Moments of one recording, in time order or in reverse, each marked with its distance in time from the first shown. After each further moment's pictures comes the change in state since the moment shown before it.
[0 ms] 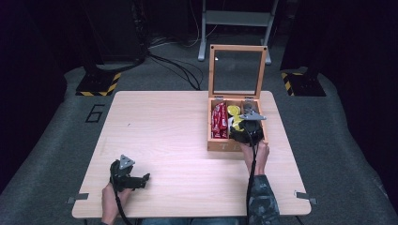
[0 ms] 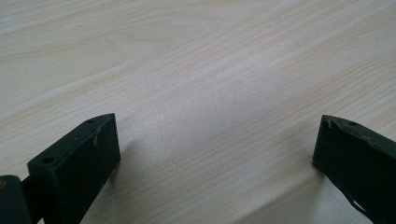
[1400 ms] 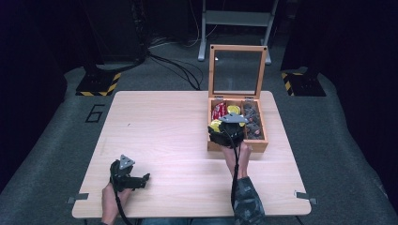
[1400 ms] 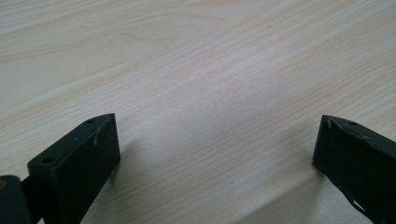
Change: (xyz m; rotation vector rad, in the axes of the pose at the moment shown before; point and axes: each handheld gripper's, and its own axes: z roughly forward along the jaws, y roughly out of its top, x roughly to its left) left arm 0.000 0.000 0.000 0.000 -0.002 0.000; right arm 0.066 0.020 -0.015 -0.108 0.148 -0.055
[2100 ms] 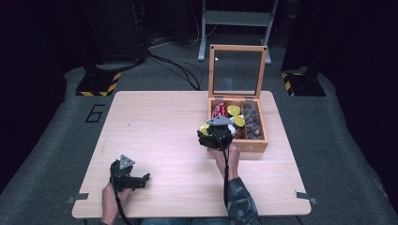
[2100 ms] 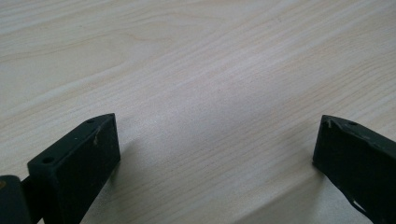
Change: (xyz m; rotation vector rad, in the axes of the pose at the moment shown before) left arm 0.000 0.000 0.000 0.000 0.002 0.001; right arm 0.027 -0.003 0.022 0.035 0.058 -0.030
